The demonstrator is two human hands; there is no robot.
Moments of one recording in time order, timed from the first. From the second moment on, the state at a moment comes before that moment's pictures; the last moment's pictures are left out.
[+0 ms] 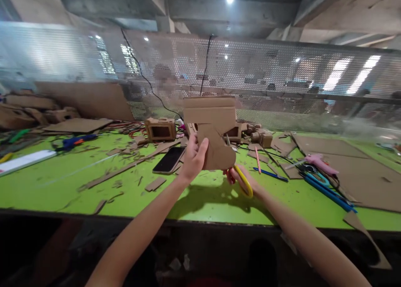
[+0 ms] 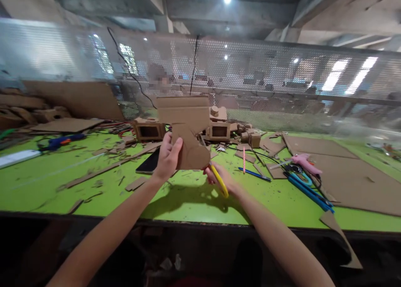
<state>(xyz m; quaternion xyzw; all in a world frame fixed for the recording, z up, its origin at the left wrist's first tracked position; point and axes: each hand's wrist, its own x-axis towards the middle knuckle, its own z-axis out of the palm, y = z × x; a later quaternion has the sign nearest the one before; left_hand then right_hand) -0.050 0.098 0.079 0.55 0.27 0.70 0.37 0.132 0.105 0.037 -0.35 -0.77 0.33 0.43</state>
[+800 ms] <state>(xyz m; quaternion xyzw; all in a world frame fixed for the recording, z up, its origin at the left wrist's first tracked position) -0.055 0.098 0.066 0.60 0.30 0.67 0.31 0.143 0.109 0.038 -0.41 -0.82 0.24 0.32</state>
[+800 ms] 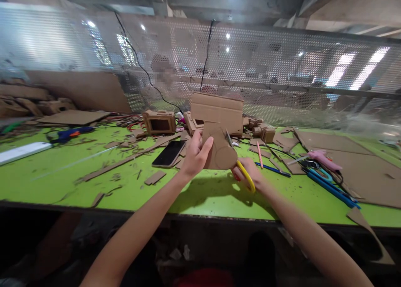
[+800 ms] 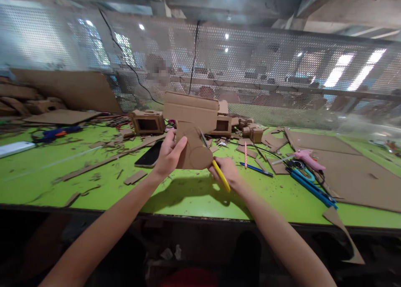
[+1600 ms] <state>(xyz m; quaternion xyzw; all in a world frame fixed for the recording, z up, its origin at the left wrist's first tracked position) -0.057 0.114 0.060 0.57 0.31 0.66 0.38 0.139 0.108 0.041 -0.47 -0.81 0.15 0.31</state>
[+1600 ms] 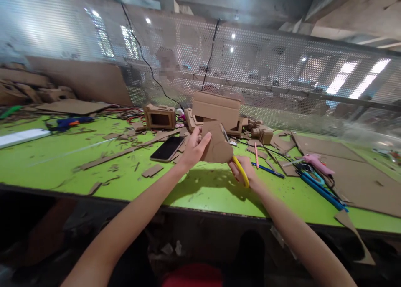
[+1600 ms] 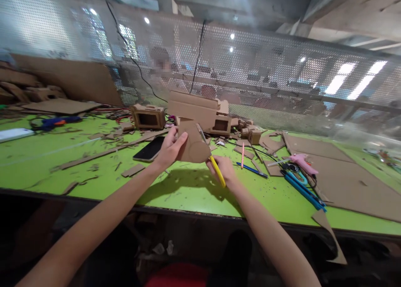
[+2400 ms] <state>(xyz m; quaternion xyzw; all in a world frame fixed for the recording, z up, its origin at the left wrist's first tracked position) -0.052 0.115 0.058 0.52 0.29 0.68 0.42 0.140 0.116 0.048 -0.41 -0.75 0.44 0.29</state>
